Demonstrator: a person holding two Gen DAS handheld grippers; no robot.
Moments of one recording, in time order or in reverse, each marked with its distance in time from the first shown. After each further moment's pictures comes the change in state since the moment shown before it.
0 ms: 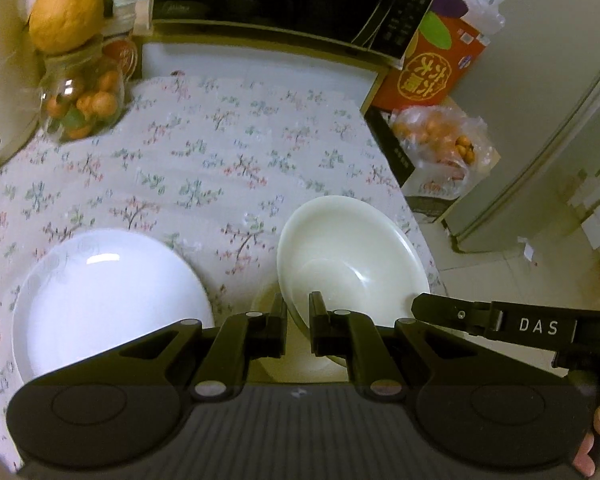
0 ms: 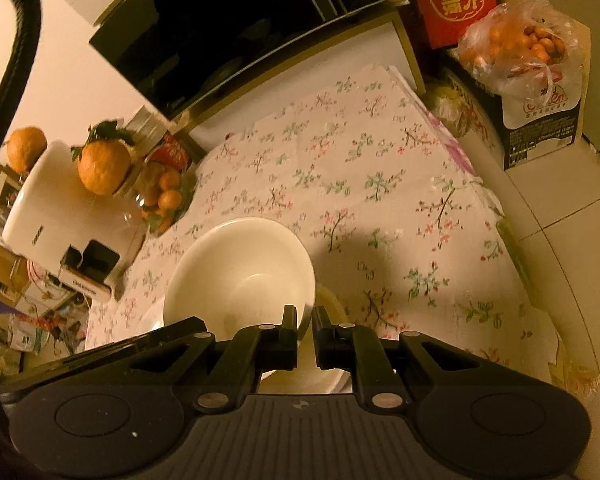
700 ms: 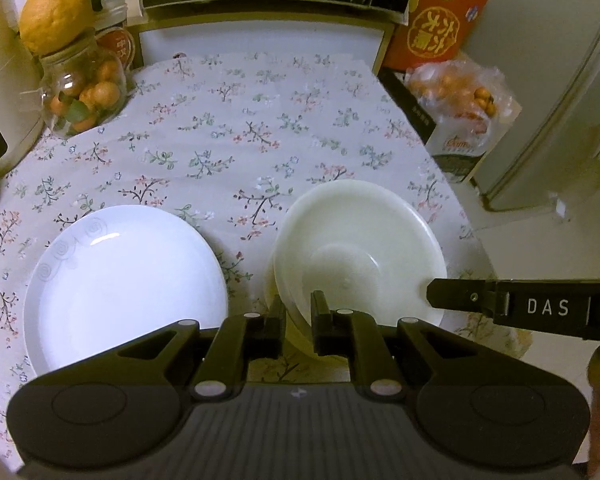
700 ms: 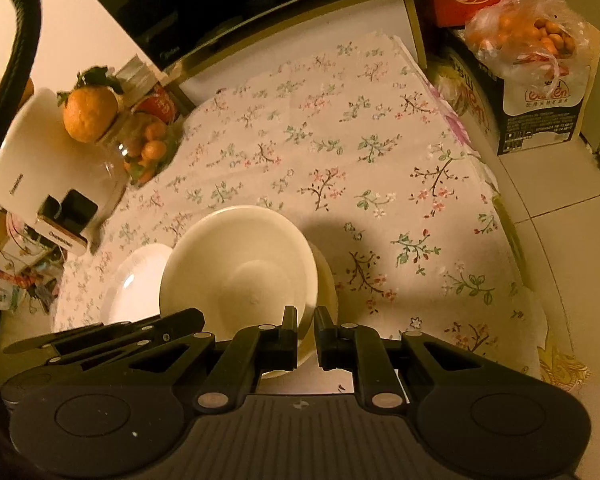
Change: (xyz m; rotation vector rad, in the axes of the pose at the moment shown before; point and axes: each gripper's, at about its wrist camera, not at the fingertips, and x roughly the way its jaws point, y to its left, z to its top) left arm 0.018 -0.012 -0.019 0.110 0.066 0.120; right arm 0.015 0.005 -0.011 -0.080 0.103 -0.074
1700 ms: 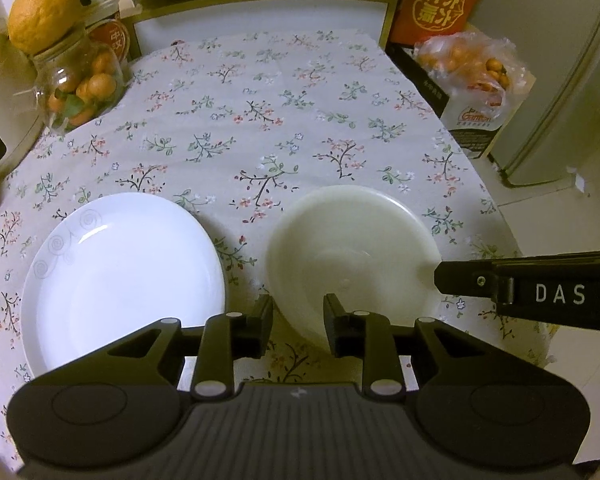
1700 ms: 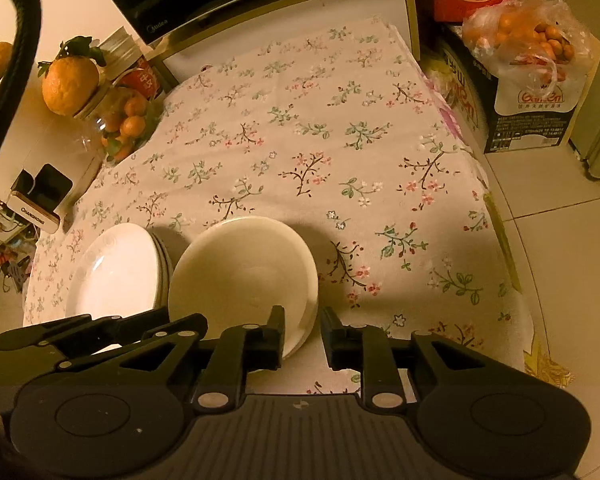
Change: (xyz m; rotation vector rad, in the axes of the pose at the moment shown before) left arm 0.015 -0.009 -0.003 0.032 0.043 0.056; right arm 0.012 0.004 0.000 -0.043 0.037 -0.077
